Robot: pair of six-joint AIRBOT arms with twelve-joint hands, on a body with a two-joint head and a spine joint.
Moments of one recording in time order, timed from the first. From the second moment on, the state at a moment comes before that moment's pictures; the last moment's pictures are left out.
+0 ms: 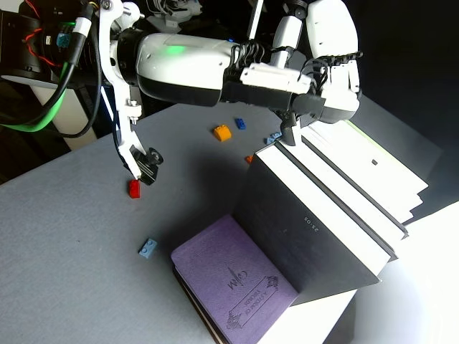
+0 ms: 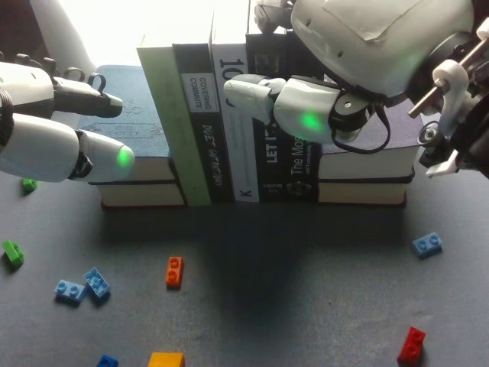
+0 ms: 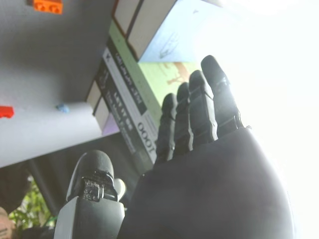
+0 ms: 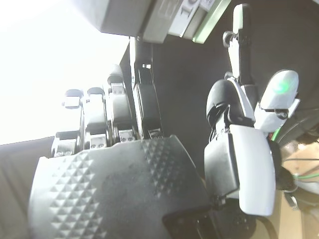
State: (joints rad) left arm -0.10 -0.56 0.73 0.46 0.52 0.44; right arm -0.05 -1.08 0.73 0.75 0.77 -2.15
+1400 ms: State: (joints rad) left arm -0.10 -0.56 0.74 0.46 0.52 0.44; right arm -0.09 -1.03 0.37 1.09 0.88 -2.36
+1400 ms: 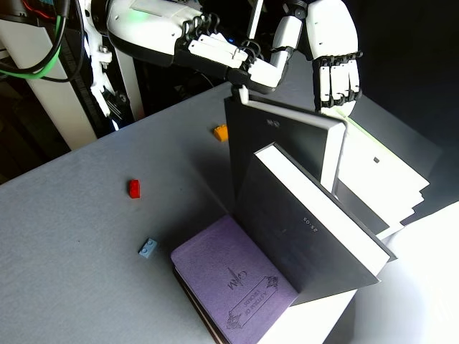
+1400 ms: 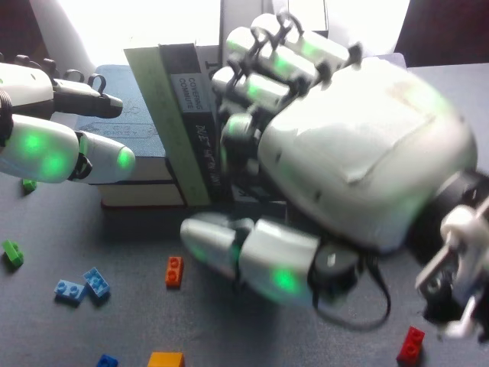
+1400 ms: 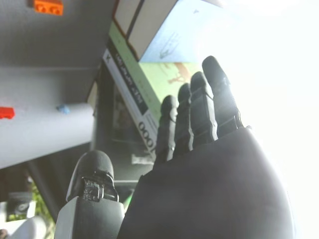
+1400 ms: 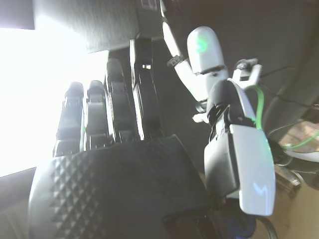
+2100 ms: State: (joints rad) left arm -0.10 -0.56 0.74 0.46 0.52 0.44; right arm -0.23 -1.01 0.31 1.05 0.87 -2.41
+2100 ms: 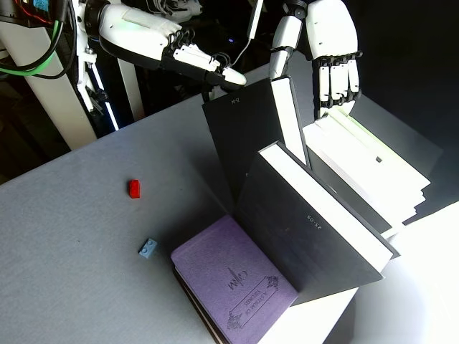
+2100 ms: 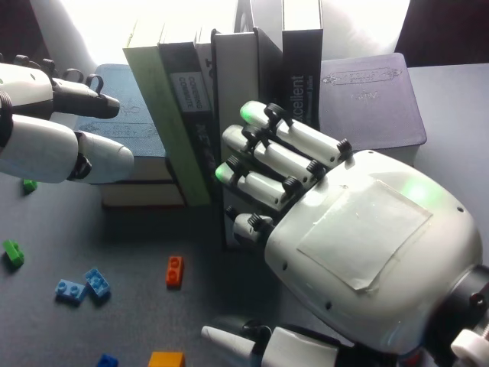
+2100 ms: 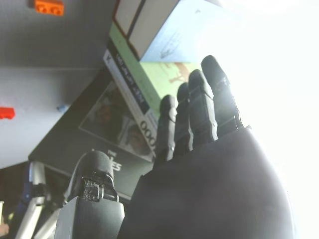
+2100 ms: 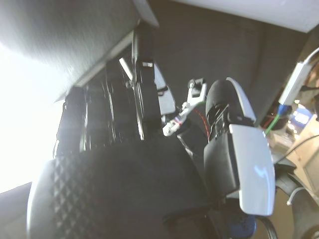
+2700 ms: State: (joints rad) left arm -0.10 -0.56 0.73 0.46 0.52 0.44; right arm -0.32 -1.03 0.41 1.11 0.78 -2.36
